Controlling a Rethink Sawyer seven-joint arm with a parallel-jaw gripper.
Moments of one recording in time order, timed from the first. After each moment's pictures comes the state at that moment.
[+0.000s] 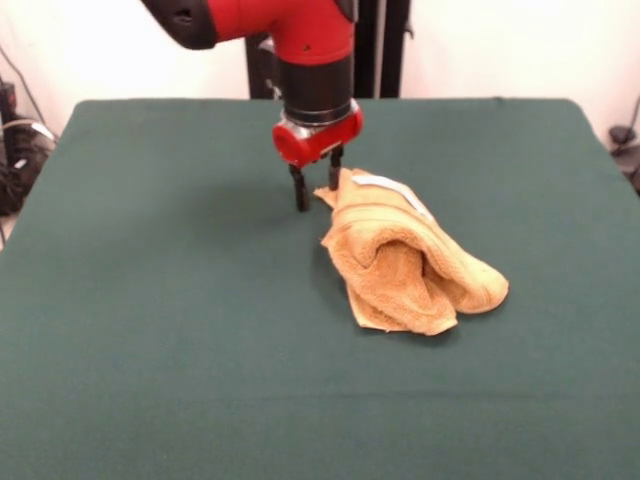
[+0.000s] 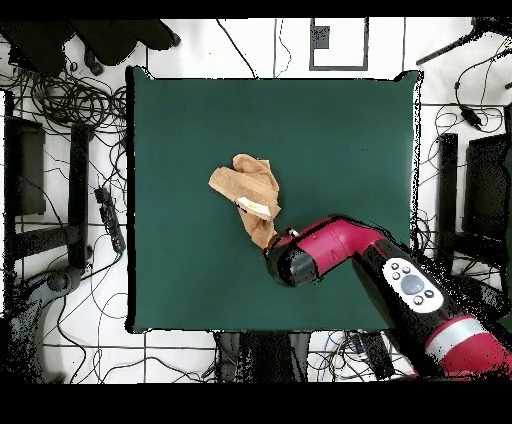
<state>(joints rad) -0.68 -0.49 0.59 1.85 -1.05 0.53 1.57</state>
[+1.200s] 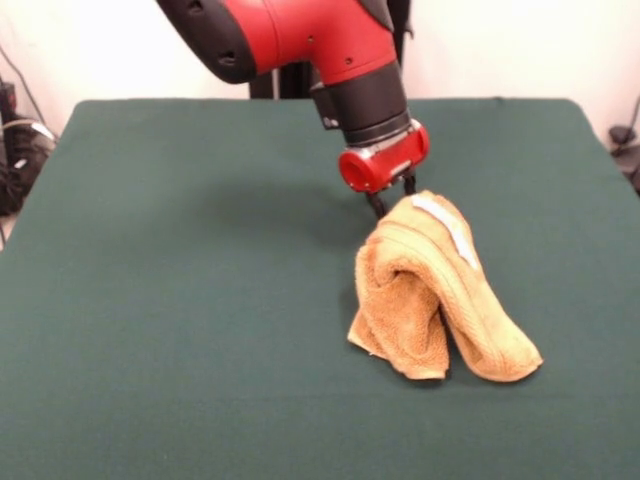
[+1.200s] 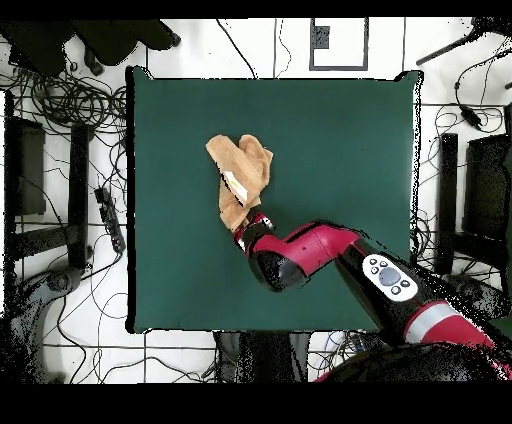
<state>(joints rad) -0.65 -0.39 0.57 1.84 -1.03 0.08 1.57</state>
